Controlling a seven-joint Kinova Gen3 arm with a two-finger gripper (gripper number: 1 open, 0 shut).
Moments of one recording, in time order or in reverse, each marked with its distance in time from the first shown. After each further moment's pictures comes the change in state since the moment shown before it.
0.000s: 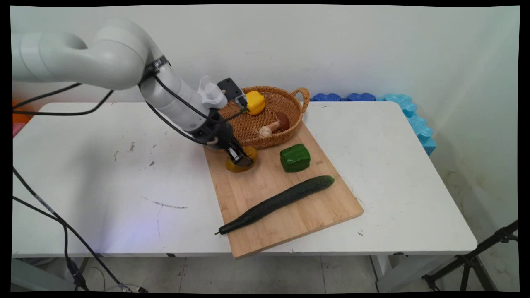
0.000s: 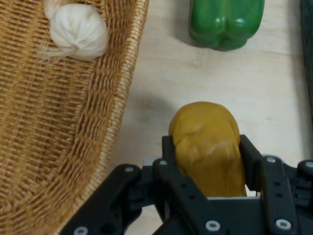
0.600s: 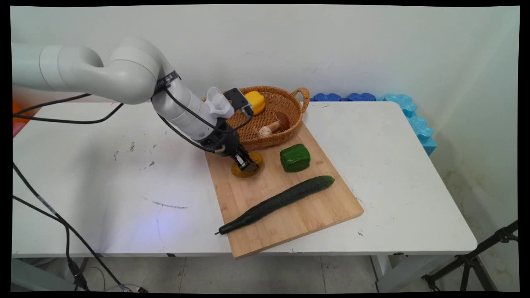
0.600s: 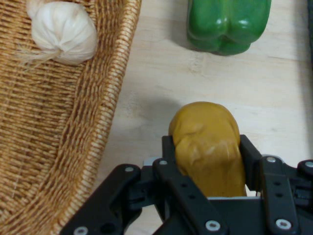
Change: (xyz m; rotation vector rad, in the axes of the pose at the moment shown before) arm -0.004 0.002 0.027 -0.008 0.015 -0.011
